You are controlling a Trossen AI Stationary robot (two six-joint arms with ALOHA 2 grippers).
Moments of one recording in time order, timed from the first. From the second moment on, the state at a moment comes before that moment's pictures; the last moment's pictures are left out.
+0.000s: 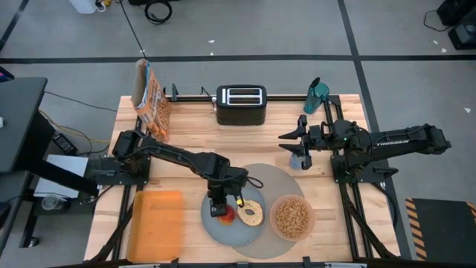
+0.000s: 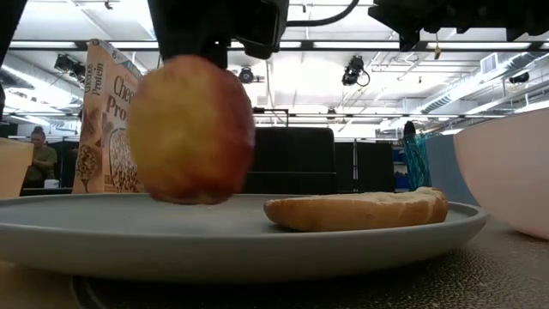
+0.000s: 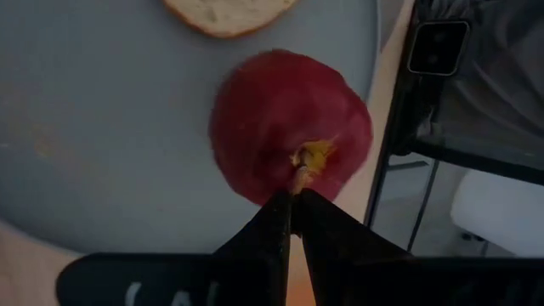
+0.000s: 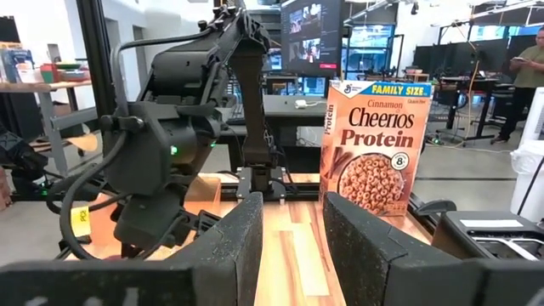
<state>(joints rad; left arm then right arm) -0.20 1.92 1.52 -0.93 0.49 -0.37 -0.03 0.75 0.45 0.37 -0.03 -0.02</state>
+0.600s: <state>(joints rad) -0.21 1.92 1.52 -0.93 0.46 -0.40 -0.01 0.75 0.45 0.37 -0.03 -0.03</state>
